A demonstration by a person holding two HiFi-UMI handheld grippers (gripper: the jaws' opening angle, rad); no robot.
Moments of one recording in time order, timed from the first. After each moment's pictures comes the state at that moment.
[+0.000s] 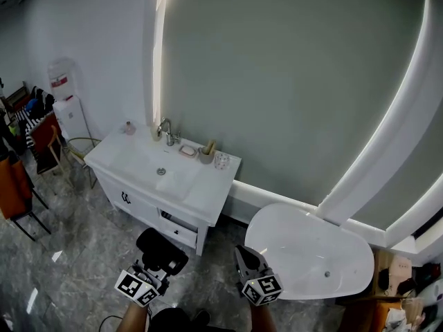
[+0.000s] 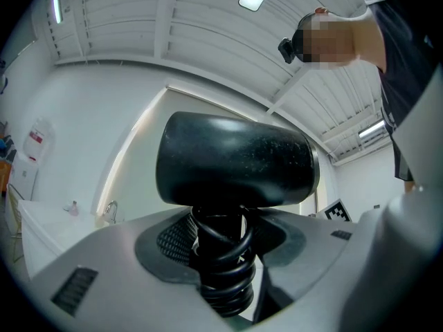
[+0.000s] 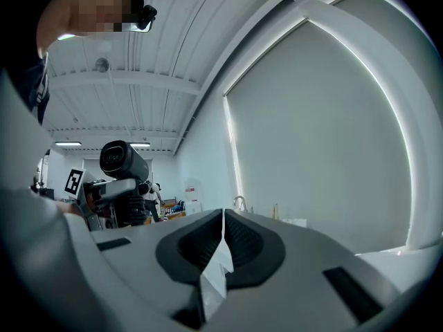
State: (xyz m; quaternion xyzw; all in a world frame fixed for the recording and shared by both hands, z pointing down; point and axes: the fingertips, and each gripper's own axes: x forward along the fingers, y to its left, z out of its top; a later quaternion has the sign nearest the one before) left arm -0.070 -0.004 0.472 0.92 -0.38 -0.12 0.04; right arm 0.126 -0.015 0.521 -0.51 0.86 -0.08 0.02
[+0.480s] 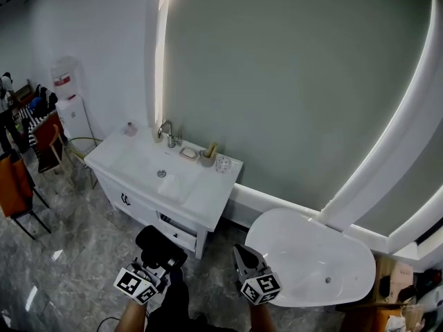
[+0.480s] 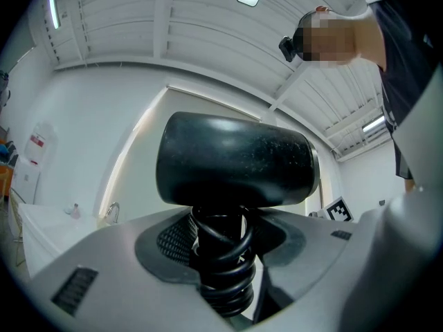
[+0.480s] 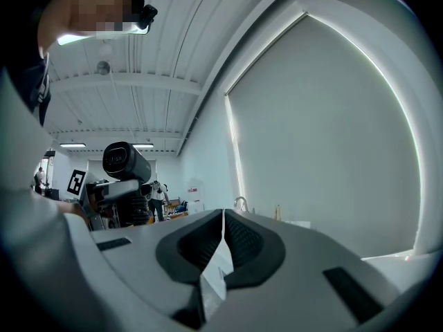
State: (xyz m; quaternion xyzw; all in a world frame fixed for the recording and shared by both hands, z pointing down) left arm -0.058 -0.035 0.479 0.91 -0.40 -0.11 0.04; right arm 0.135 -0.049 0.527 -0.49 0.87 -0.08 0.02
